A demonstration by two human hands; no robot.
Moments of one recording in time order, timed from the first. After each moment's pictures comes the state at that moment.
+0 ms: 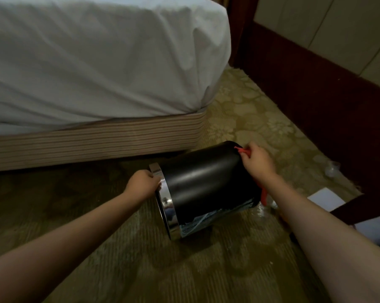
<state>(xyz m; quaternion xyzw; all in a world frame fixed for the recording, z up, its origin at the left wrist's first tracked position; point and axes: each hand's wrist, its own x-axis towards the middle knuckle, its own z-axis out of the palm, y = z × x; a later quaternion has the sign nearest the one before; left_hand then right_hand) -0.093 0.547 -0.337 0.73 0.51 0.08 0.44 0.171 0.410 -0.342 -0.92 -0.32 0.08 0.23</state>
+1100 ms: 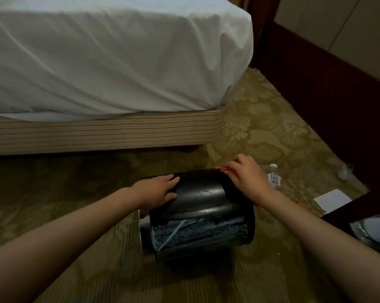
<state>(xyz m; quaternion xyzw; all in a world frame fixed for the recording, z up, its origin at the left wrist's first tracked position) -0.149 0.542 -0.331 0.93 0.24 -0.23 0.14 0.071 0.389 -0.325 -0.81 -0.58 0.00 0.11</state>
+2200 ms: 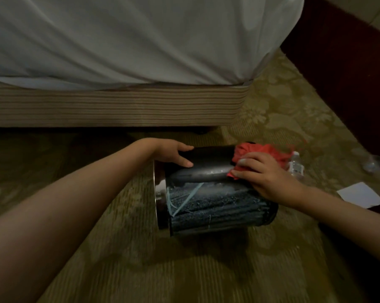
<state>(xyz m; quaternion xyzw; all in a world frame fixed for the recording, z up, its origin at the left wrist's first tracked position) -0.124 0.611 -0.336 0.83 0.31 -0.25 0.38 0.072 0.385 -0.355 -0.57 -0.81 -0.09 0.12</state>
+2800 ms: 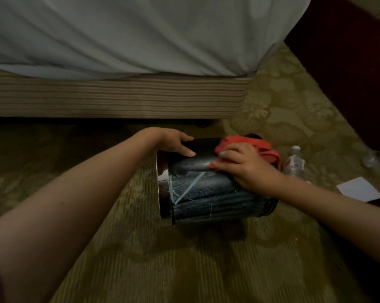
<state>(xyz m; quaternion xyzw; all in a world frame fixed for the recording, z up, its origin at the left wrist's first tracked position) -0.123 0.611 -0.336 0.83 0.33 -0.24 0.39 0.029 0.415 -0.346 -0.55 -0.82 -0.08 0.10</state>
